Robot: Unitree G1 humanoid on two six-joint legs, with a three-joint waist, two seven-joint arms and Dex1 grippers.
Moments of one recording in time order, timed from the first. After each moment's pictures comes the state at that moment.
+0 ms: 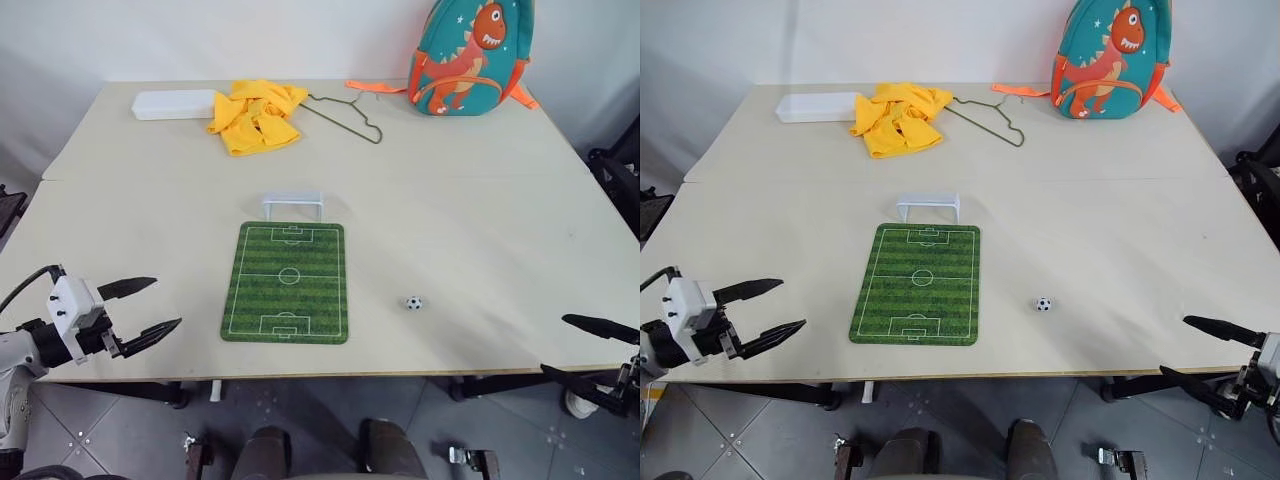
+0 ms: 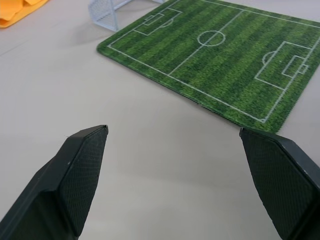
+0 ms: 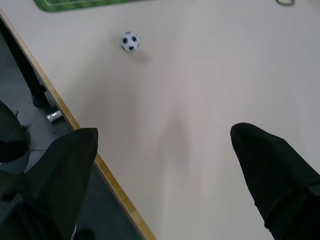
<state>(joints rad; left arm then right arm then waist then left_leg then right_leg) 0.08 0.79 0.47 0.06 -0.42 -0.01 -1.12 0.27 -0.83 -0.58 0.20 0.57 -0.30 1.44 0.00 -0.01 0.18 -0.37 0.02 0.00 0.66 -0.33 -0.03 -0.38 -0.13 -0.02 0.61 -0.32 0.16</state>
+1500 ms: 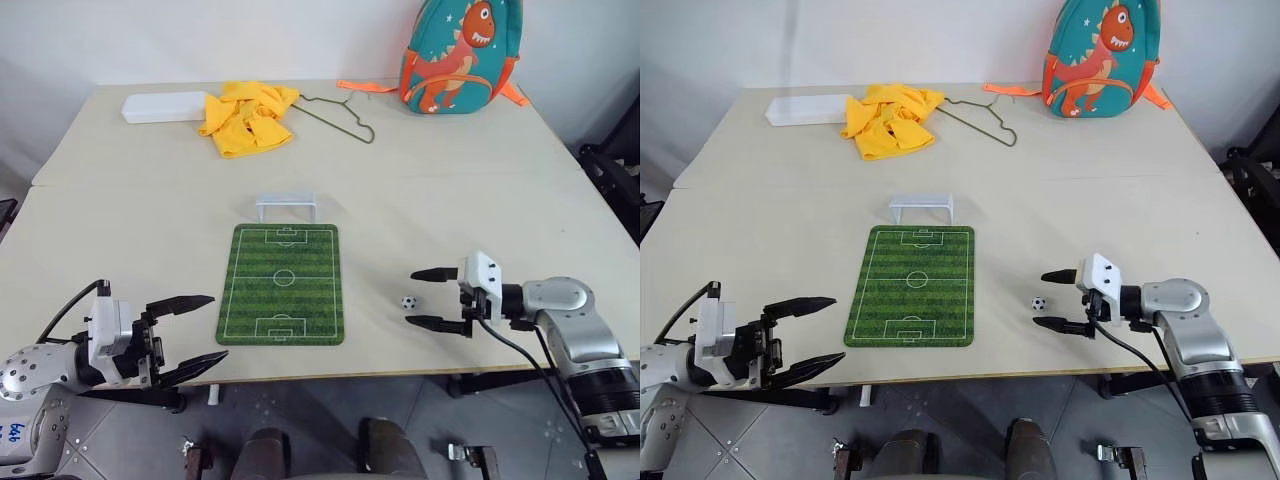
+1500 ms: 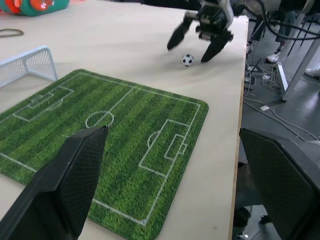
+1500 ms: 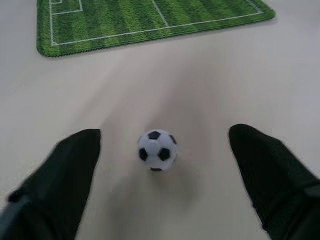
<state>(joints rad) 0.17 0.70 0.37 -0.24 -0.63 0.07 -1.21 -0.35 -0.71 0.06 0.22 0.29 0.02 1.28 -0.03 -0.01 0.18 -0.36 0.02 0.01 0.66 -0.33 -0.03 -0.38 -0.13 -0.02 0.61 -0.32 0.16</state>
